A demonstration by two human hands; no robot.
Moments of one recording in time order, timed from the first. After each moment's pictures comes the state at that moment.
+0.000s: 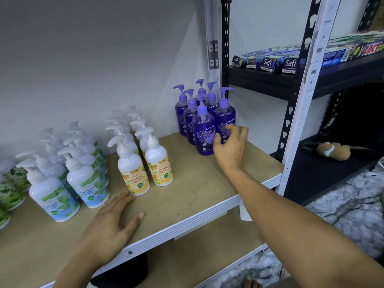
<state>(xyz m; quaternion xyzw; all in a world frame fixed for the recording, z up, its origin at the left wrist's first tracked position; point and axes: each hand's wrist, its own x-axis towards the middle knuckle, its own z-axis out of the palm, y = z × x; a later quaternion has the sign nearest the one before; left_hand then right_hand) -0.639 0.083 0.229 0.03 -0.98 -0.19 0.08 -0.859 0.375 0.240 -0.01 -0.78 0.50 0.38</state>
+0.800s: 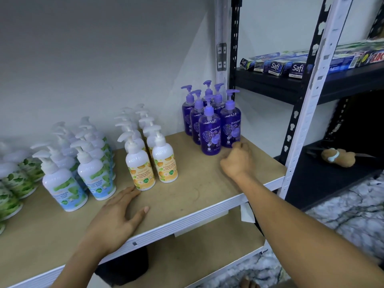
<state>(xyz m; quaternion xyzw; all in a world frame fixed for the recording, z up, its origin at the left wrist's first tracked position) -0.637 0.085 0.229 0.04 -0.98 -0.19 0.09 -0.839 0.395 0.230 -0.02 -0.93 0.33 0.17</state>
